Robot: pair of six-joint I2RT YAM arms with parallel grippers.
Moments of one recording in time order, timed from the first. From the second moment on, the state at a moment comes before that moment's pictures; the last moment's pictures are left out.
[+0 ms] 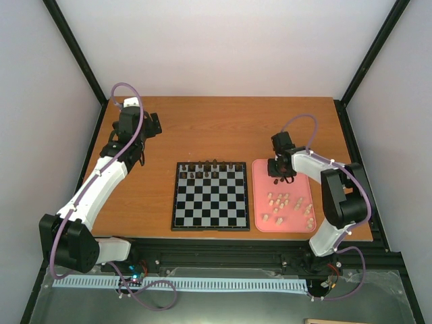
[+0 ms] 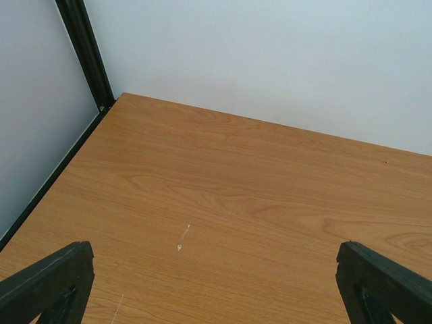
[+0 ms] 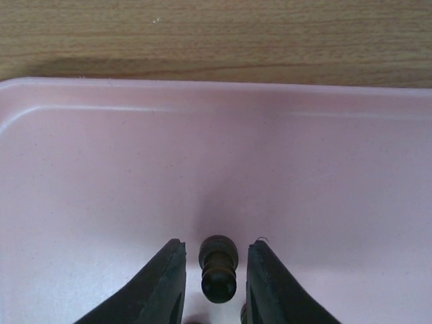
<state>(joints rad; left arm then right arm) -0.24 1.28 1.10 -0.29 -0.42 -0.29 0.27 1.70 0.98 -0.50 0.09 0.25</state>
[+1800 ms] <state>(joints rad) -0.24 1.28 1.10 -0.29 -0.42 -0.29 0.75 1.99 1.47 -0.72 -0.02 0.24</state>
